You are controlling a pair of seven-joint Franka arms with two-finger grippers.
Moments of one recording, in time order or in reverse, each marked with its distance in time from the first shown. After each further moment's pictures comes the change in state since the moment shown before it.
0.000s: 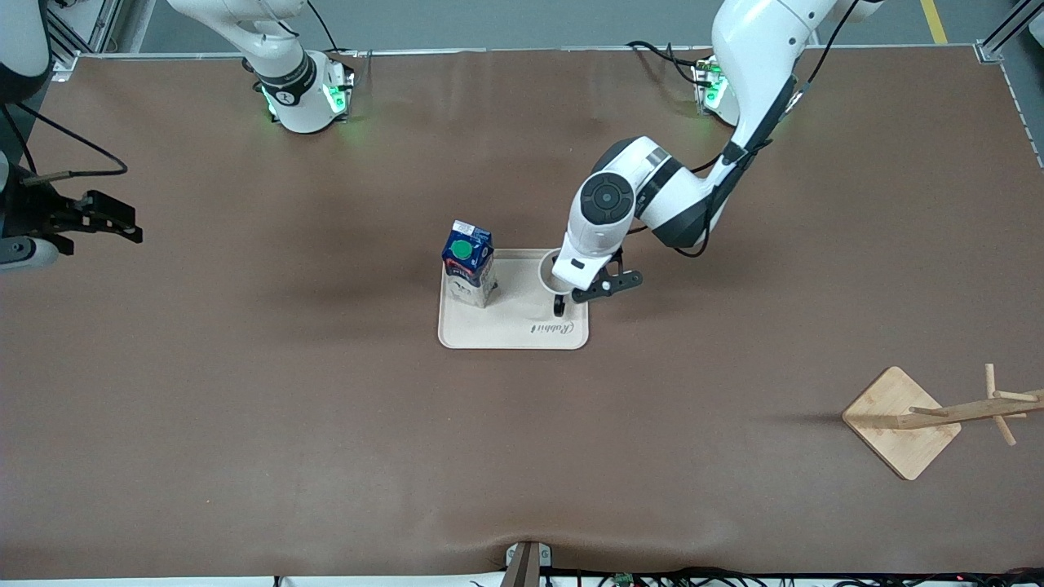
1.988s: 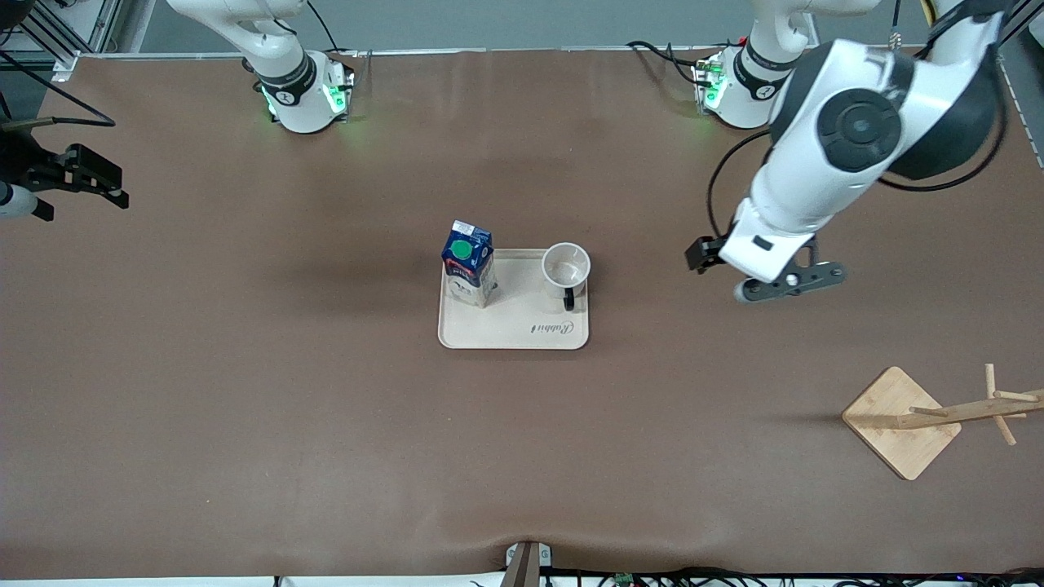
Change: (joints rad) left arm 0.171 -0.319 0.119 0.060 -0.059 -0.298 0.404; right arm 0.026 -0.124 0.002 -0.014 -0.023 -0.047 0.018
